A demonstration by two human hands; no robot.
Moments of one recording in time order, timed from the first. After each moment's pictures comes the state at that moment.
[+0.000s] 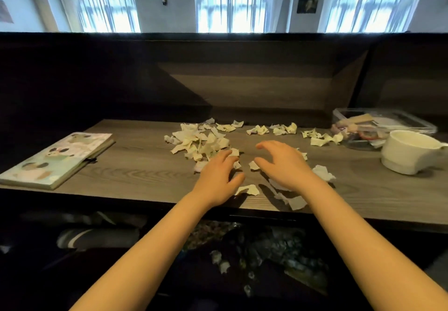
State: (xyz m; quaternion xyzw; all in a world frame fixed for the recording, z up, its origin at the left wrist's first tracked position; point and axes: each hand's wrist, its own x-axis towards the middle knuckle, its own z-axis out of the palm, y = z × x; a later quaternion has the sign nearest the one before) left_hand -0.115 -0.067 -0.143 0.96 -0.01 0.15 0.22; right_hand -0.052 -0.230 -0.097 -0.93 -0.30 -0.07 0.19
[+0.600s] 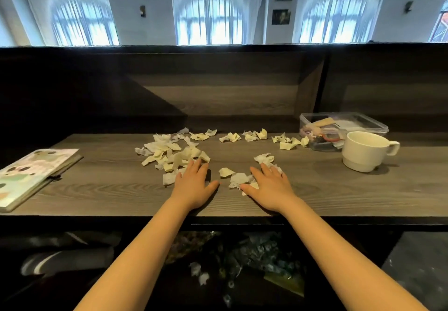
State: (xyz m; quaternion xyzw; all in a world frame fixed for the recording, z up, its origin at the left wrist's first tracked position) left_hand -0.077 -0.077 -0.156 0.99 0.08 0.06 0.11; right_hand -0.025 -0.278 -0.155 -0.97 -0.21 0.02 0.10
